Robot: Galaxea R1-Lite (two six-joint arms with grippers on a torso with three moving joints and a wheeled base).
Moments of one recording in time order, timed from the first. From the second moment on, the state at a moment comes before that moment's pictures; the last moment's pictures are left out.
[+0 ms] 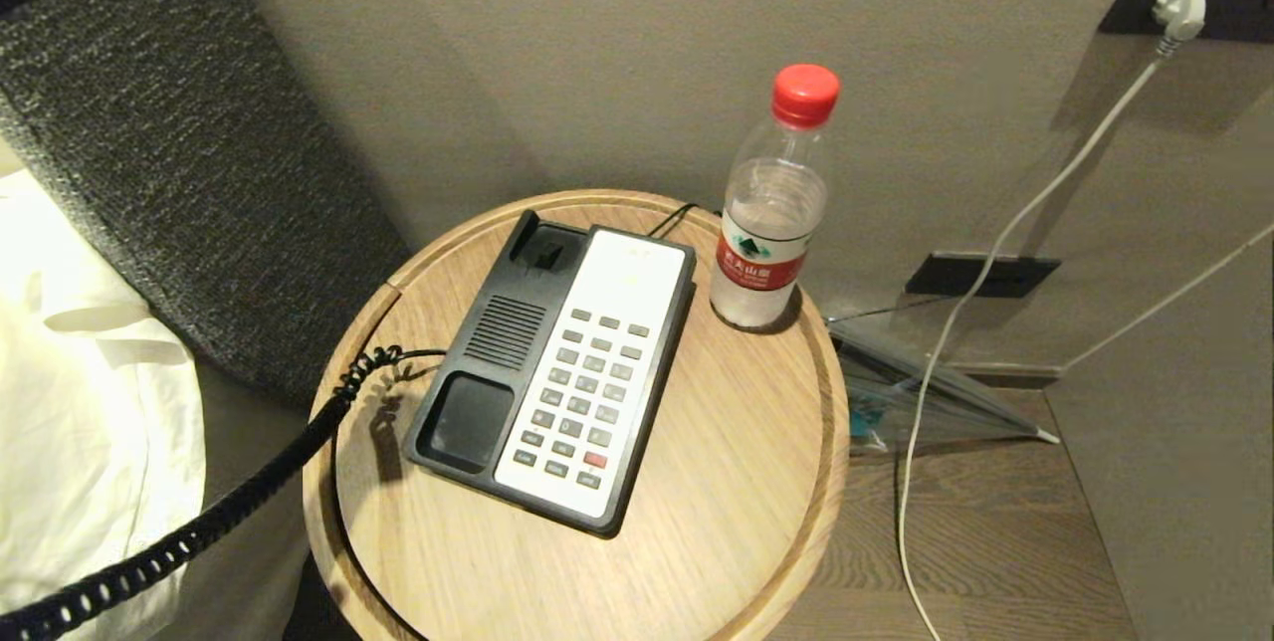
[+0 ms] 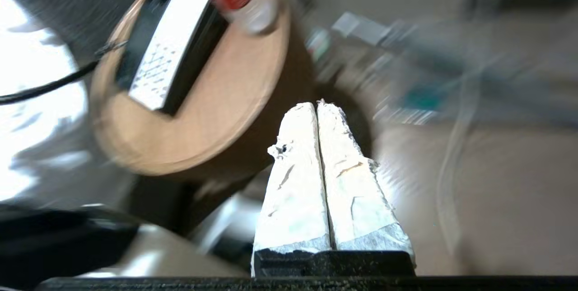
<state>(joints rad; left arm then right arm) -0.69 0.73 -1.24 0.43 -0.10 -0.91 -0.06 0.55 -1.04 0.64 0.45 0.17</state>
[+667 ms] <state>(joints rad) -0.66 0.84 -1.16 0.26 -0.11 -0.92 0.65 1.24 -1.36 0.53 0.27 0.43</state>
